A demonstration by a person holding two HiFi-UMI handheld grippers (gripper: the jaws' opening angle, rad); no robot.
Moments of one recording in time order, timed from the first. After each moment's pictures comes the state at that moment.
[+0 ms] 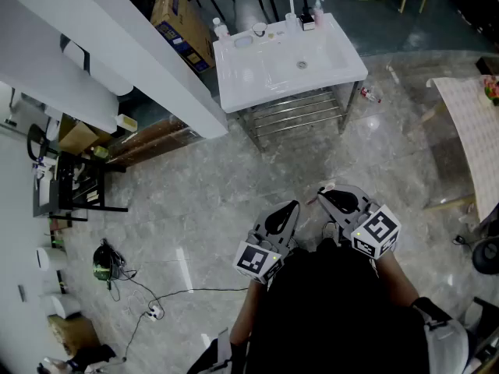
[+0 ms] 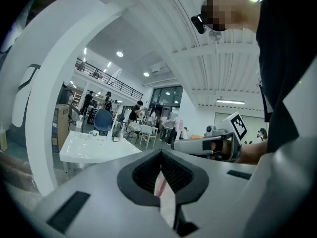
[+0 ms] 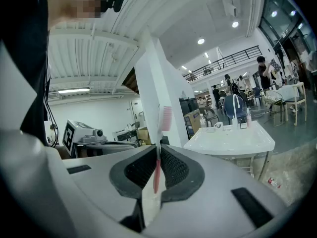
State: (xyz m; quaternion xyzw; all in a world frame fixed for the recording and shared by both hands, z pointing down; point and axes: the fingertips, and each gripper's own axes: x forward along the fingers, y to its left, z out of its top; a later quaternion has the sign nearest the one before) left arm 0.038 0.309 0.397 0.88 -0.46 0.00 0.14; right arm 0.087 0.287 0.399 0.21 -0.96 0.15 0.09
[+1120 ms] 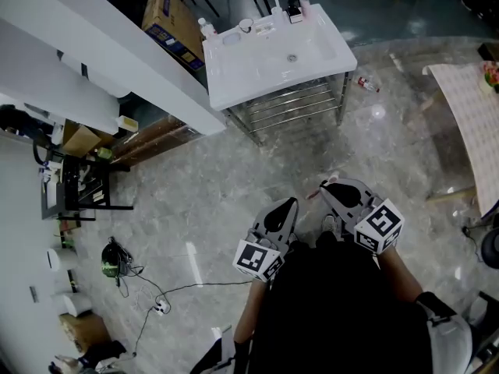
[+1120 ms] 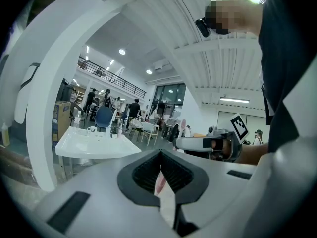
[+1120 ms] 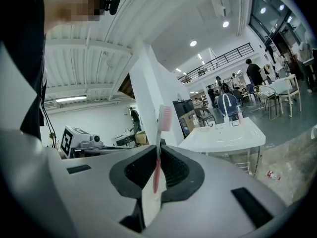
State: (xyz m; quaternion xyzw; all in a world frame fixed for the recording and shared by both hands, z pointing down) left arm 0.093 0.301 0.404 0.86 -0.48 0.02 0.15; right arm 0.155 0.271 0.397 0.22 -0.96 0.18 0.06
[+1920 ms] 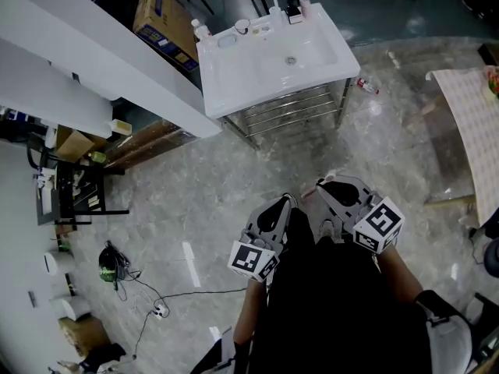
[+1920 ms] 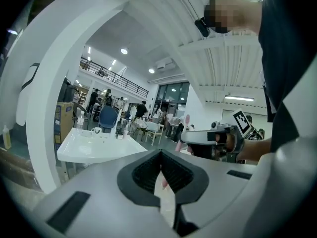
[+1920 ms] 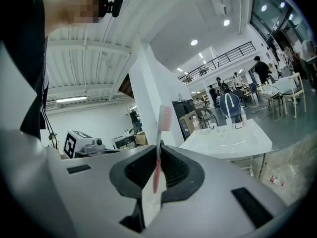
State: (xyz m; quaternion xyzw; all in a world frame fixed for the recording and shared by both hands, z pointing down) left arm 0.064 0.240 0.423 0.86 -0.49 0.02 0.15; right arm 0.134 0.208 0.403 0.21 -0.96 0.18 0.06
